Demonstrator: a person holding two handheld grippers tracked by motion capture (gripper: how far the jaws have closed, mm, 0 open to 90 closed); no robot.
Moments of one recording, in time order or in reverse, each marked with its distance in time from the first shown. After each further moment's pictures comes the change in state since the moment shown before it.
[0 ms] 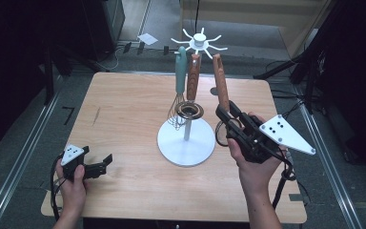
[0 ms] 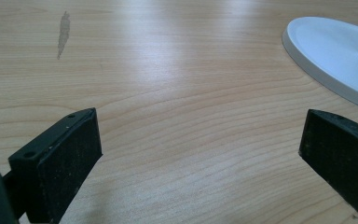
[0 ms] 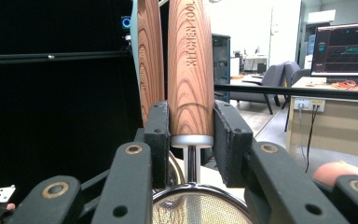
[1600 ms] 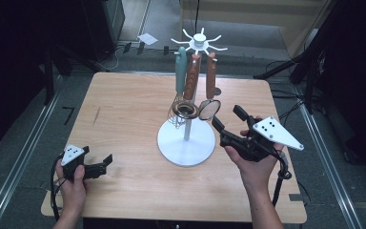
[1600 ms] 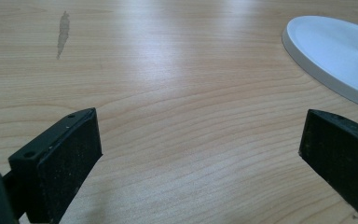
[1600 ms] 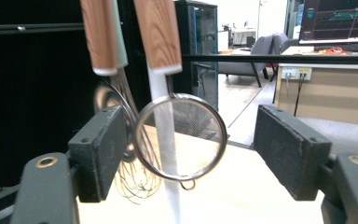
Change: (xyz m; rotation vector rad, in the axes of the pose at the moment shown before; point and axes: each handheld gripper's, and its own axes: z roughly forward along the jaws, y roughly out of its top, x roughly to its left) left arm -0.001 0.000 0.000 0.002 0.002 0.005; right arm -0.019 -0.033 0.008 0.104 -0.059 0.024
